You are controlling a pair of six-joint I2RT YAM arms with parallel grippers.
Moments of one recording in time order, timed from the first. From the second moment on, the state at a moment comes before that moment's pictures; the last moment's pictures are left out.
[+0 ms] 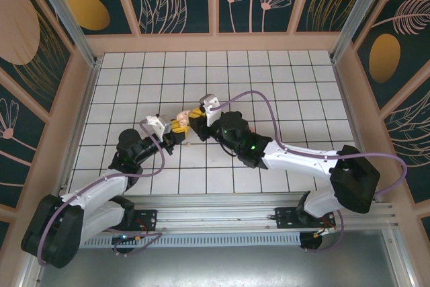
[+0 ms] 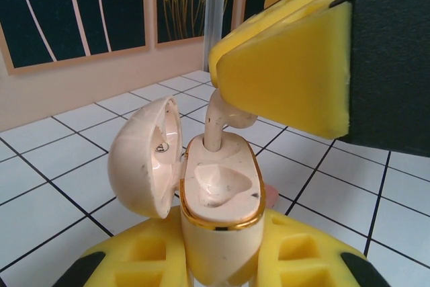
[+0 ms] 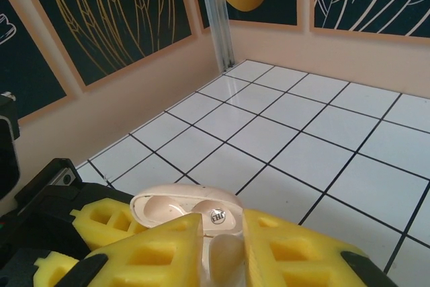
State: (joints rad) left arm -0.41 1.03 0.26 0.75 0.56 -0.07; right arm 1.04 1.43 0.88 0.40 0.16 0.20
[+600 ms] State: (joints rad) left arm -0.41 1.02 0.26 0.75 0.53 -0.07; right arm 1.08 1.43 0.88 0.37 0.07 0.21
